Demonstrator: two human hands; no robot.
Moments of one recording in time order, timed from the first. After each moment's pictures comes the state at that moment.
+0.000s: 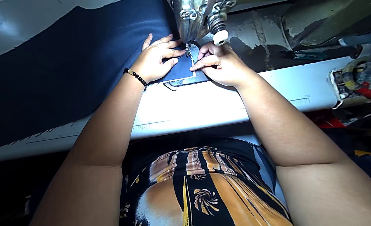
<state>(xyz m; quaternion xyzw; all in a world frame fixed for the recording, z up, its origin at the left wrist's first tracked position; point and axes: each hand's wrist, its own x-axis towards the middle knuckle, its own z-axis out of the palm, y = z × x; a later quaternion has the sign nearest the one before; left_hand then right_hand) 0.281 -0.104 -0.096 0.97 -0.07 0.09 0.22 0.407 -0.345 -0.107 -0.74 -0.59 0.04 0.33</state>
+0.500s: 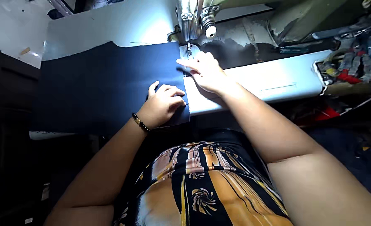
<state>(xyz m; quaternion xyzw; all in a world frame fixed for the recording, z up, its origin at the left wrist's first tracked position) 0.139 -0.194 -0.084 0.98 -0.09 0.09 0.16 0.335 -0.340 -0.092 -0.79 -0.54 0.04 0.28</state>
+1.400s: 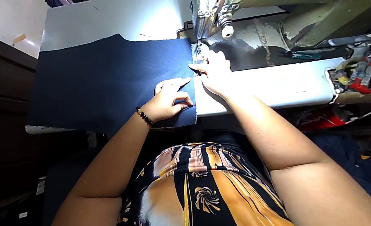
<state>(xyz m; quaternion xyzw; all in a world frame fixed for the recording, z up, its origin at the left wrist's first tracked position) 0.152 -0.177 -0.091 0.95 -0.04 0.00 0.31 0.328 -0.330 -0.094 -0.84 -0.50 0.01 0.22</state>
